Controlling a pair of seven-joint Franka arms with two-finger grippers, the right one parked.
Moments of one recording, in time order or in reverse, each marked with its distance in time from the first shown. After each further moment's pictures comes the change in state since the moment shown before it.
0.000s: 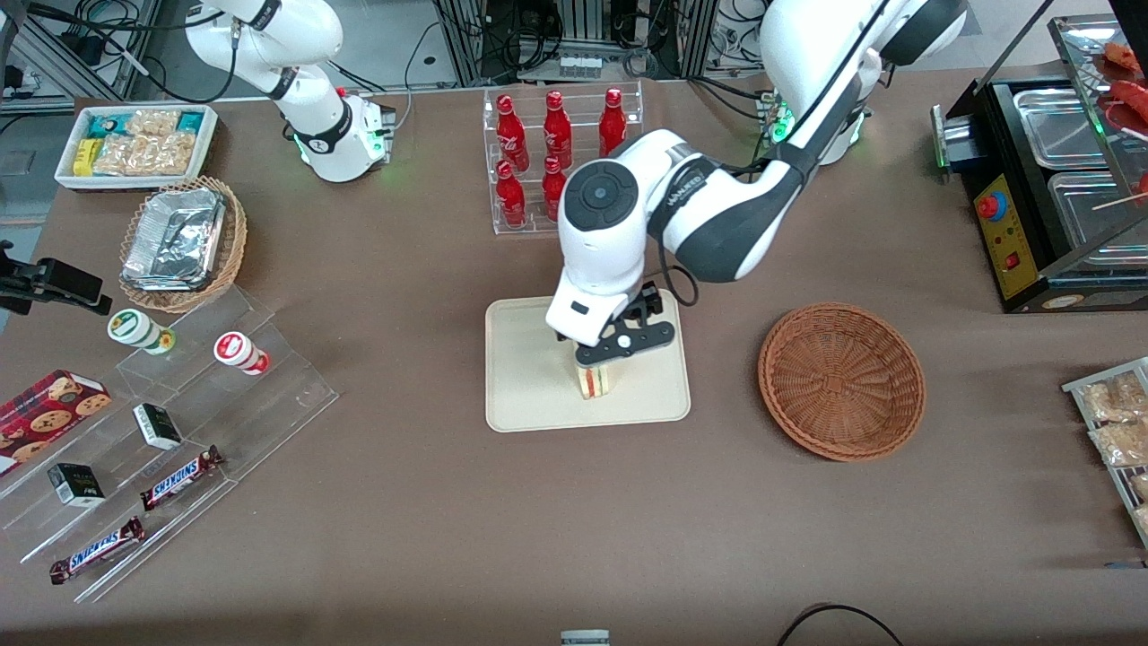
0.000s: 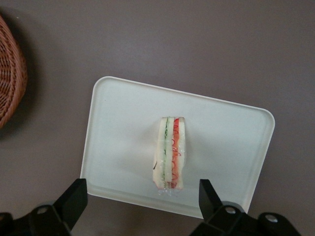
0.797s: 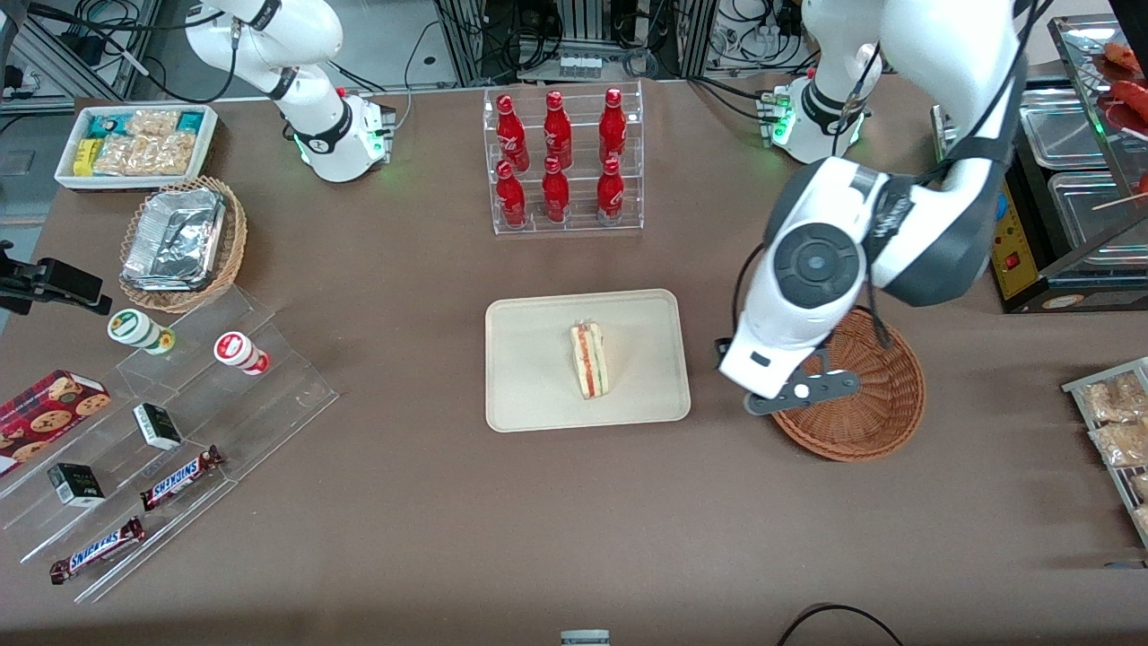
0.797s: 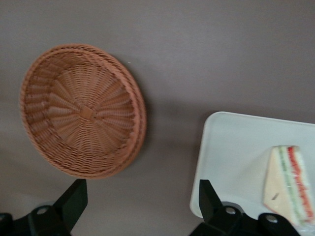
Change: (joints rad) arm 0.304 -0.188 0.024 -0.203 -0.009 -0.103 0.413
